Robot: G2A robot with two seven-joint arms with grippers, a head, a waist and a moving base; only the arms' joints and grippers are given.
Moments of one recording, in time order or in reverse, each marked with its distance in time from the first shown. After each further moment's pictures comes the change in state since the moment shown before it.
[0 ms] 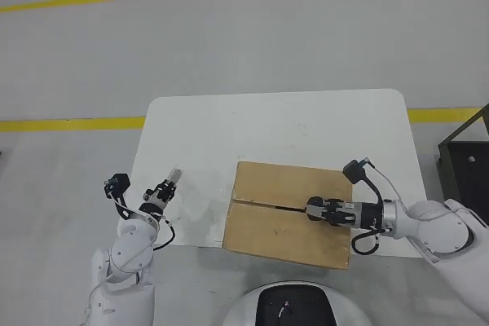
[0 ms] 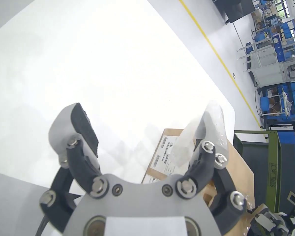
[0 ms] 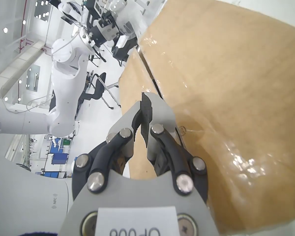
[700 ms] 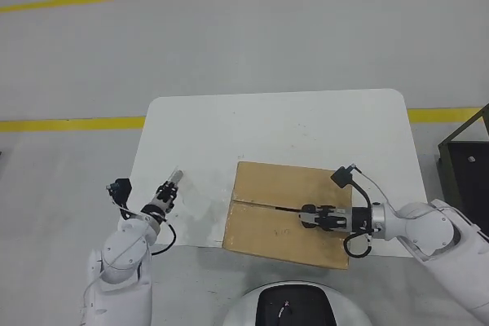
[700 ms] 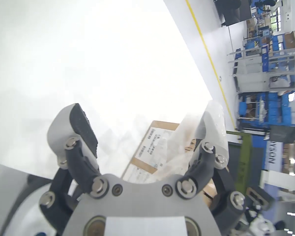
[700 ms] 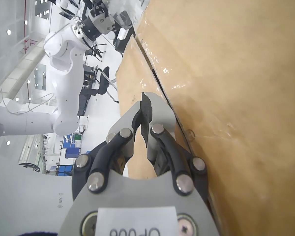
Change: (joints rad) left arm -0.026 -0.010 -0.036 -0.001 -0.254 0.197 -0.100; right arm 0.041 -0.013 -0.070 0.058 0.011 0.069 0.059
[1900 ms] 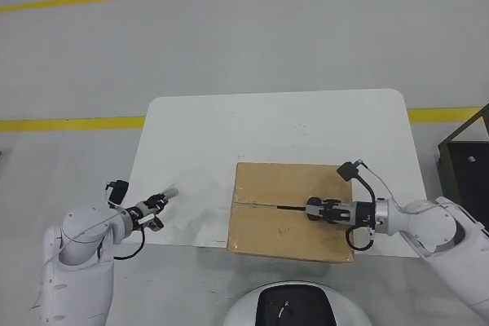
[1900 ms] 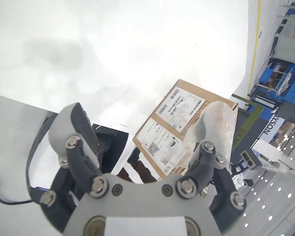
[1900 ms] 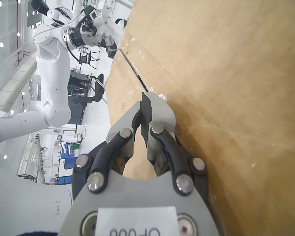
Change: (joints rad) left arm -0.145 0.241 0.012 0.176 0.020 0.030 -0.534; right arm 0.008 -0.003 0.024 0.035 -0.014 0.028 -0.019
